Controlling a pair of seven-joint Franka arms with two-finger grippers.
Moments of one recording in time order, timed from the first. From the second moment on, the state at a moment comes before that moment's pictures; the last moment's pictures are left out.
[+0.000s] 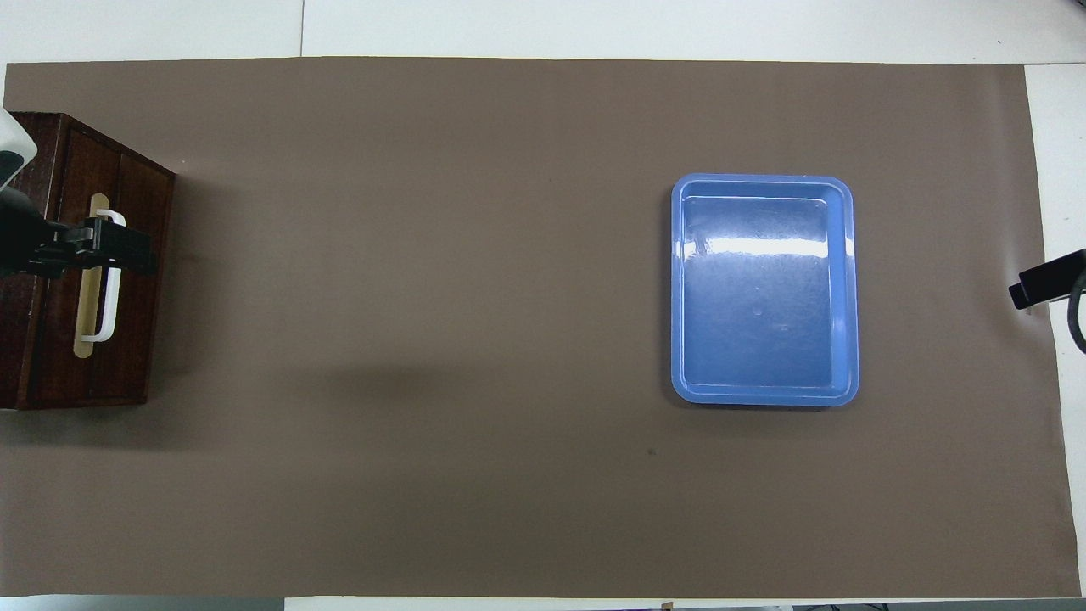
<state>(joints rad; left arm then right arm) 0.05 -0.02 -0.13 -1.65 0.00 1.61 -0.04 -0.09 0.01 0.00 -1.51 -0.05 1.39 -0.25</state>
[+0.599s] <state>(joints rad) 0.04 -0.02 -0.13 -1.65 0.00 1.62 -0.04 -0.09 0.01 0.00 -1.51 -0.05 1.39 -0.25</state>
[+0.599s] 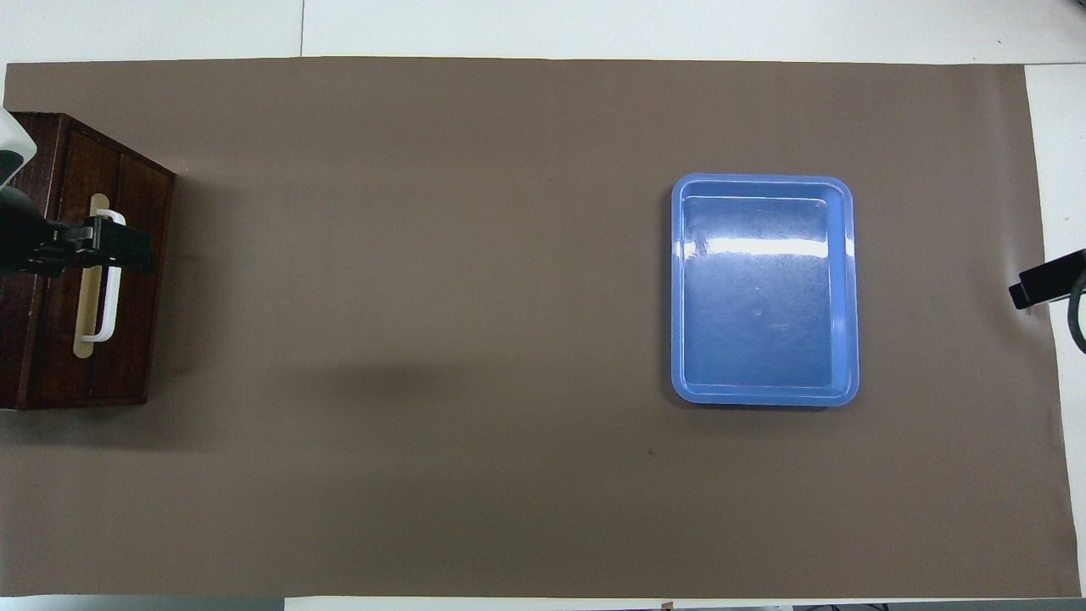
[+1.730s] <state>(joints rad) 0.01 0.10 -0.13 -1.71 0.26 1.75 -0.03 -0.09 0.01 0.00 -1.51 -0.05 1.39 -0.25</state>
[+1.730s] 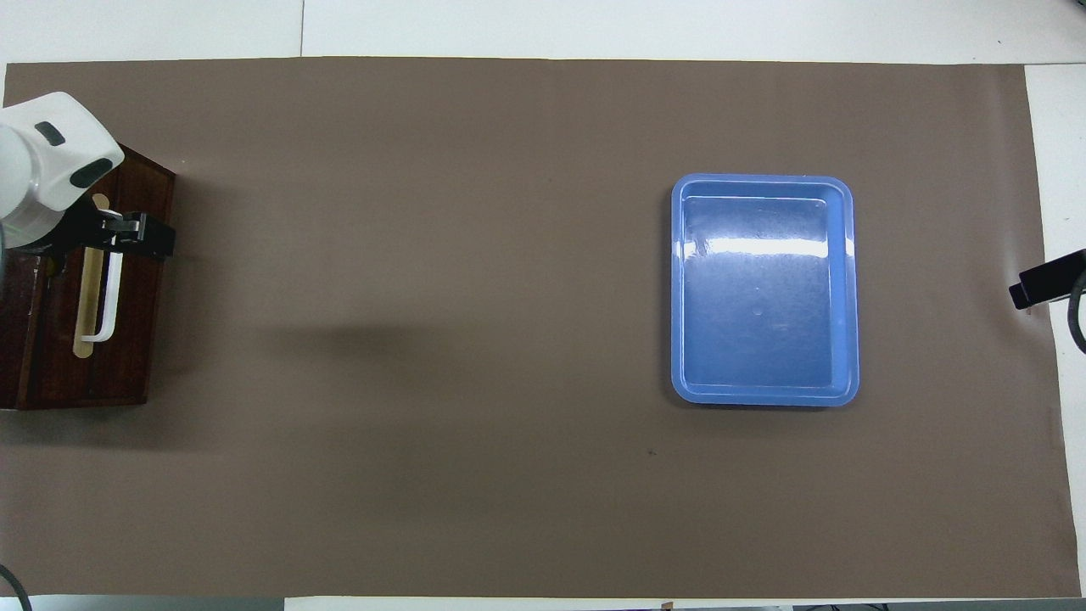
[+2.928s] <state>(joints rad) 0.02 0.13 -0.12 -1.97 0.47 2.05 -0.06 -0.09 0.01 0.00 -1.51 -0.05 1.39 -0.25</state>
